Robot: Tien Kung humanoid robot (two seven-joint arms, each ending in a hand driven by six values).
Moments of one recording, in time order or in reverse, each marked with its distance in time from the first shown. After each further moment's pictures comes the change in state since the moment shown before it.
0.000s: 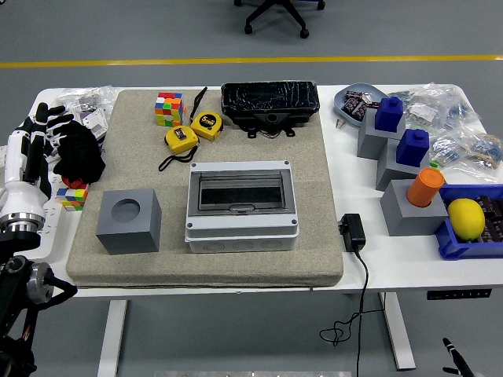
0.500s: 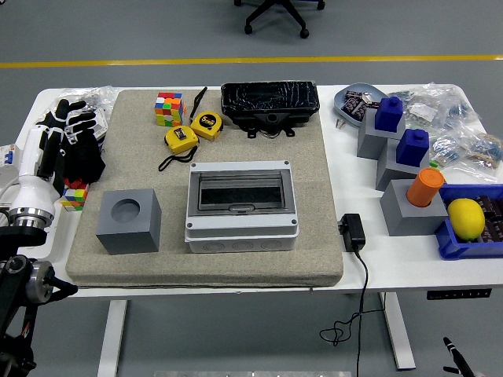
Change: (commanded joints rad) left arm 0.004 -0.006 -0.008 -0.054 0.067 -0.070 0.092; right arm 0.003 0.002 0.007 0.000 0.000 -0.005 0.001
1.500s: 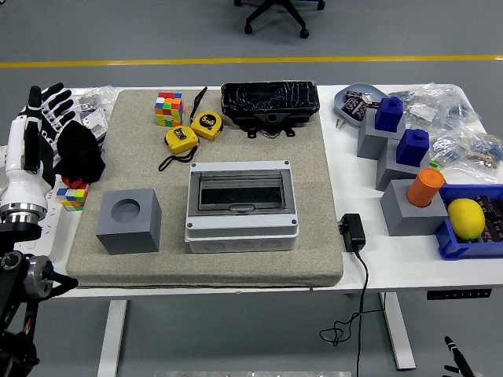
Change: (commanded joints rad) left arm -0.008 -0.017 -0.015 -0.028 -0.046 0.024 -0.047; right arm -0.003 0.006 0.012 0.000 0.043 -0.005 0.009
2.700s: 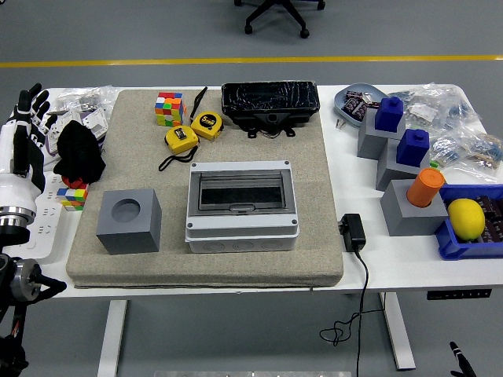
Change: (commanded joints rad) left arm 0.015 0.023 -0.031 0.002 -0.027 -0.022 0.003; right arm -0.024 -0.001 0.020 0.000 -0.009 -0.015 0.016
